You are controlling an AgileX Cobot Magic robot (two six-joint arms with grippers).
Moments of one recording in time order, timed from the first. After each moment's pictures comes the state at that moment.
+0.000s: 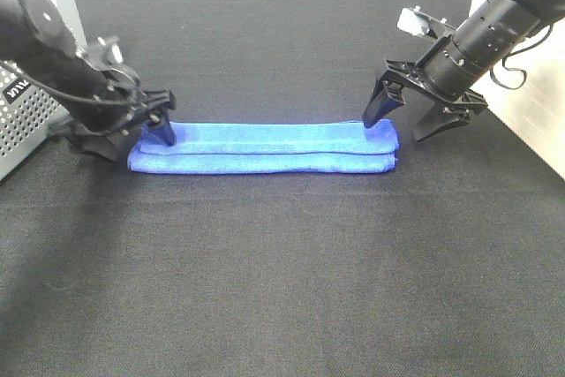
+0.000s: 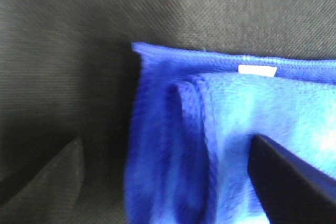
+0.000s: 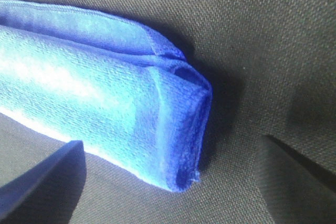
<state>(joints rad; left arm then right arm) -0.17 2.22 -1.45 -0.43 0.56 -0.01 0.09 2.20 -1.57 0.60 0.88 -0.36</state>
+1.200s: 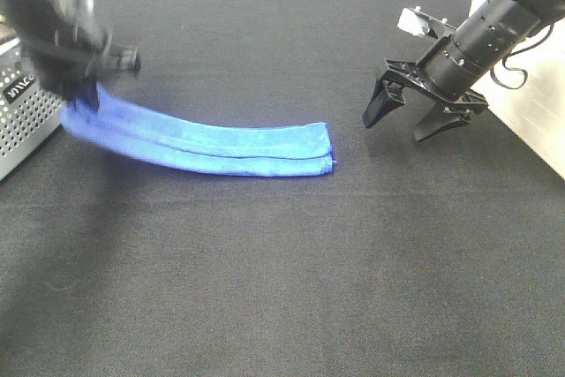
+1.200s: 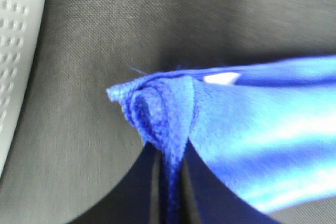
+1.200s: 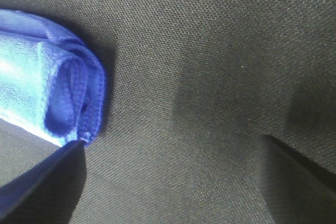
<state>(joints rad) -0.21 2.10 -1.68 0.01 0.99 -0.26 0.09 2.20 -1.57 0.60 0.89 -0.36</state>
